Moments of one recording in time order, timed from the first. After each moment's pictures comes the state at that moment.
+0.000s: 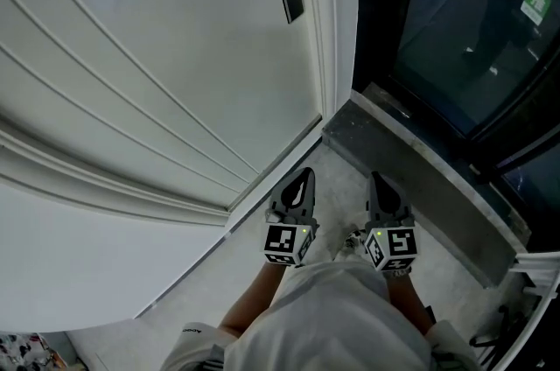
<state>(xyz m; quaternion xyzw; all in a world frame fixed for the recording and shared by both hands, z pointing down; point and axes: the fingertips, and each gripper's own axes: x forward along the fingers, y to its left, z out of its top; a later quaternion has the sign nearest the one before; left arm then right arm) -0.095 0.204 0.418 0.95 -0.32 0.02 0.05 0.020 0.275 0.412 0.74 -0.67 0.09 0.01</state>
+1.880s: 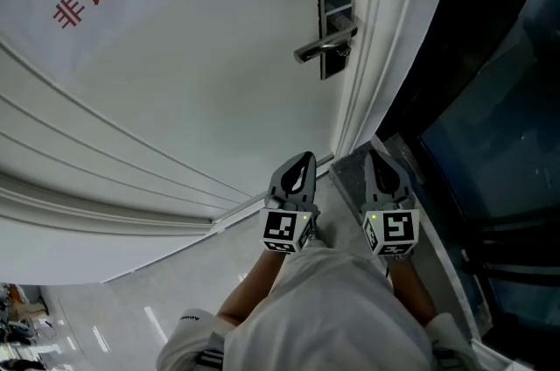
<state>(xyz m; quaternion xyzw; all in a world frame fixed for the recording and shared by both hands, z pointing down) 0.006 -0.064 0.407 0.90 -0.44 -0.01 0.05 0.123 -0.040 0.384 0.64 -0.77 0.01 0.06</state>
